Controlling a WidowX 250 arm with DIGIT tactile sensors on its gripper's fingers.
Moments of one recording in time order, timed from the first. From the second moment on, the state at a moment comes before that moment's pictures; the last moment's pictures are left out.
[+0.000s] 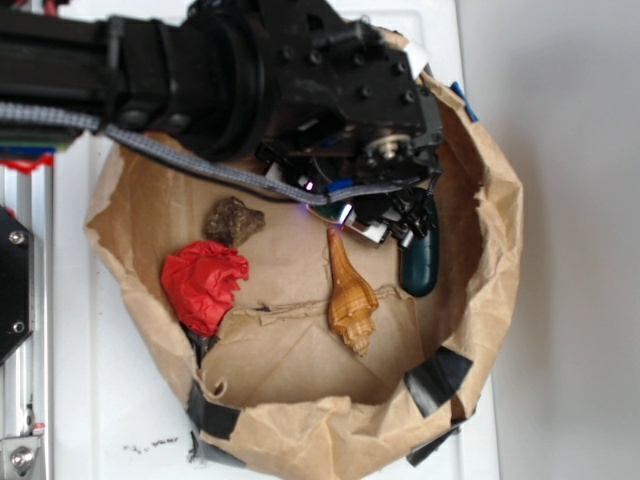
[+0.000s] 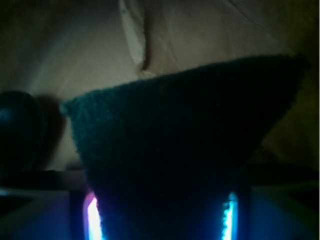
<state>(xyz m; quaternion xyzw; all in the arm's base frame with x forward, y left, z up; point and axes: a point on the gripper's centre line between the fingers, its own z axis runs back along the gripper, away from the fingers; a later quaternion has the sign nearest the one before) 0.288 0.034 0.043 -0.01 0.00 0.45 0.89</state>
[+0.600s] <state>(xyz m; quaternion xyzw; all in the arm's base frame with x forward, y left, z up) 0.253 -0.004 0.146 0.00 0.06 0.18 0.98</state>
